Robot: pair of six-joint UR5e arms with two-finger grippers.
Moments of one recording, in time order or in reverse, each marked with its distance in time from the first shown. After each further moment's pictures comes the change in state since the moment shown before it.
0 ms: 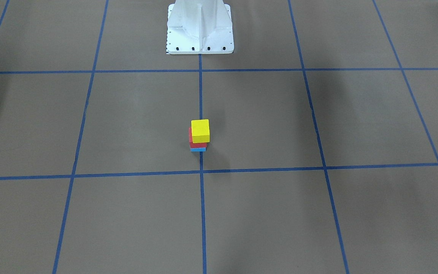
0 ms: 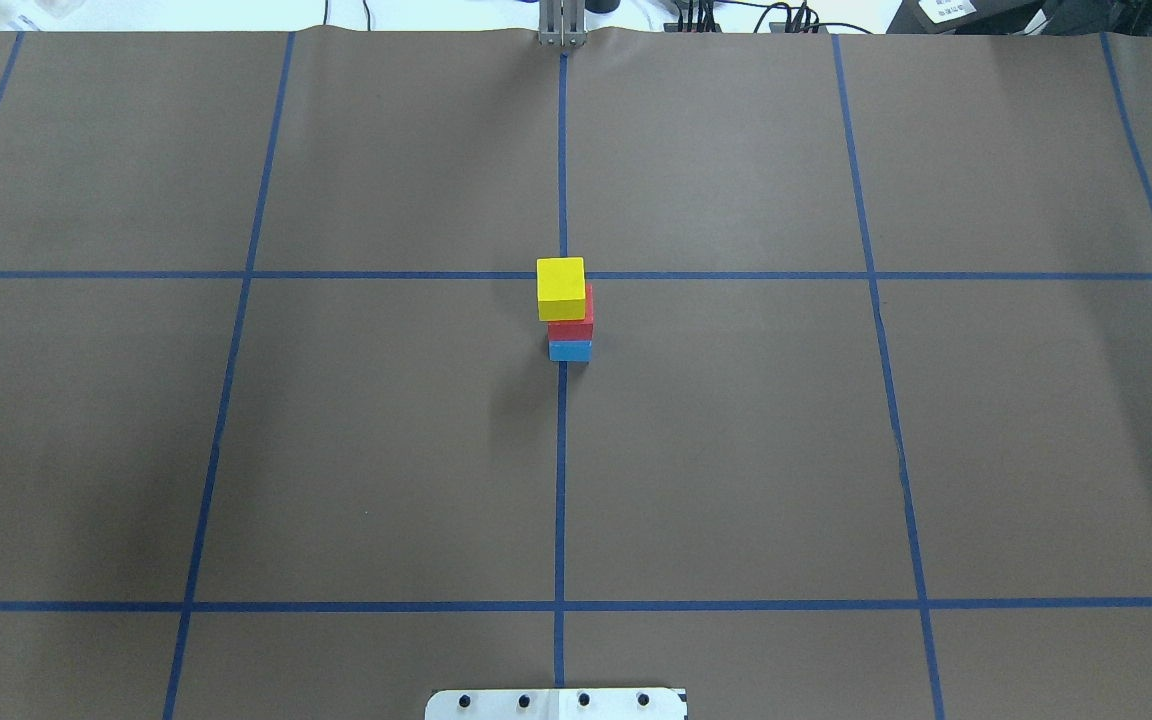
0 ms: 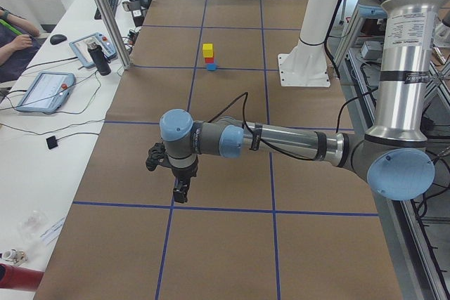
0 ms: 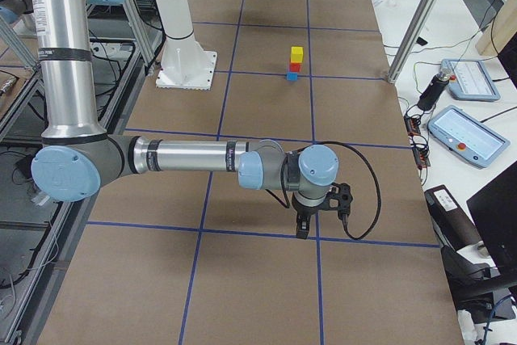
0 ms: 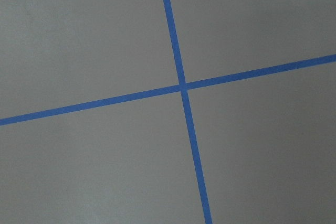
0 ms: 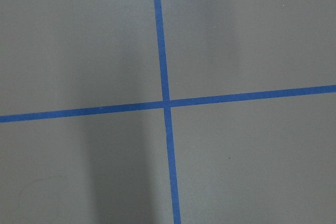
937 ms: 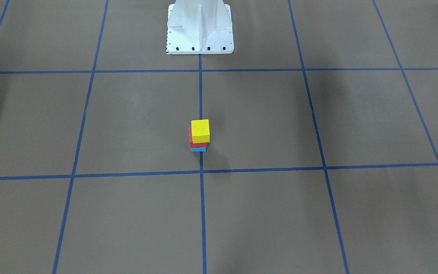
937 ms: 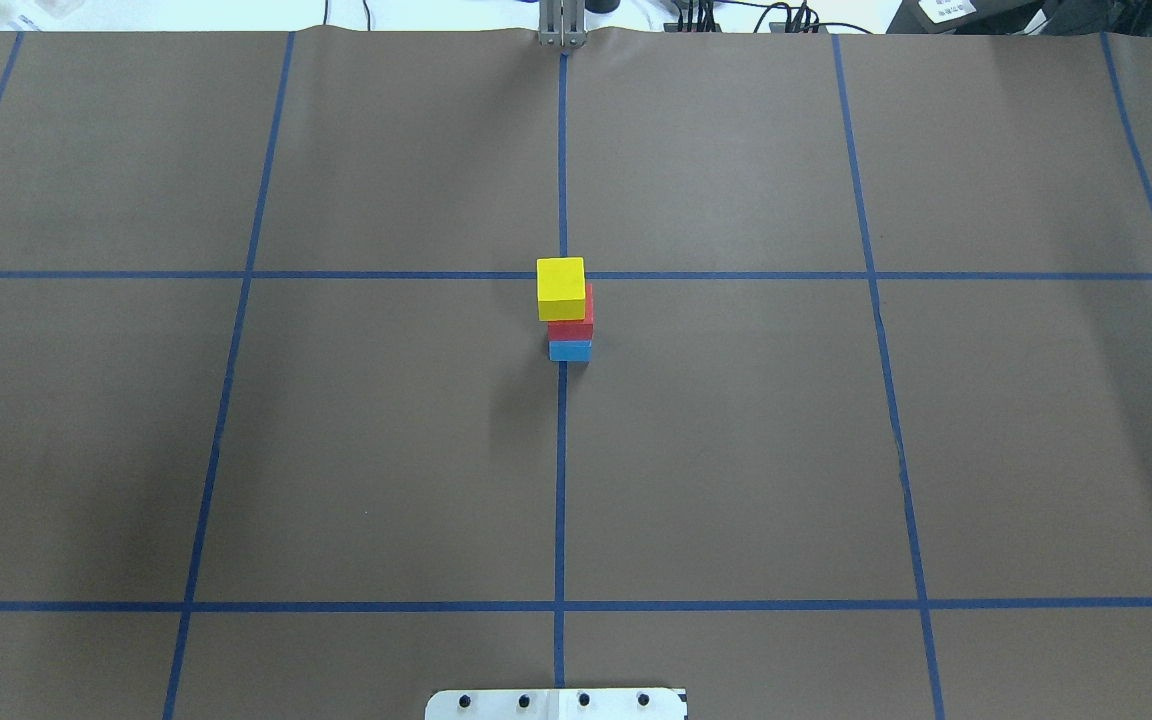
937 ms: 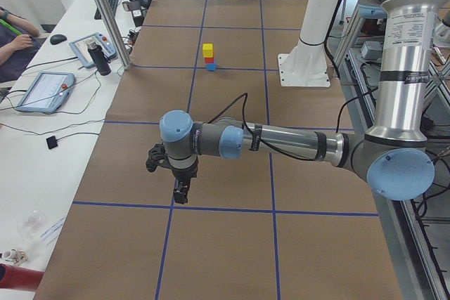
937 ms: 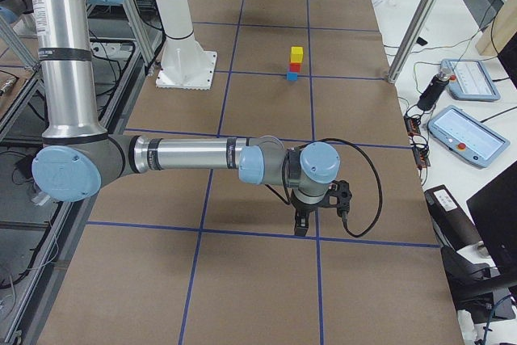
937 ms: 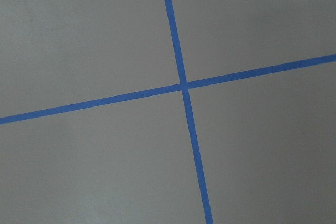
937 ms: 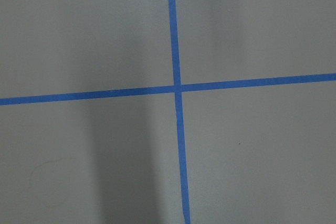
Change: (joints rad) left arm 0.001 0.000 0.006 0.000 0.000 -0.001; right arm 0.005 0.005 0.013 -0.037 0.003 -0.048
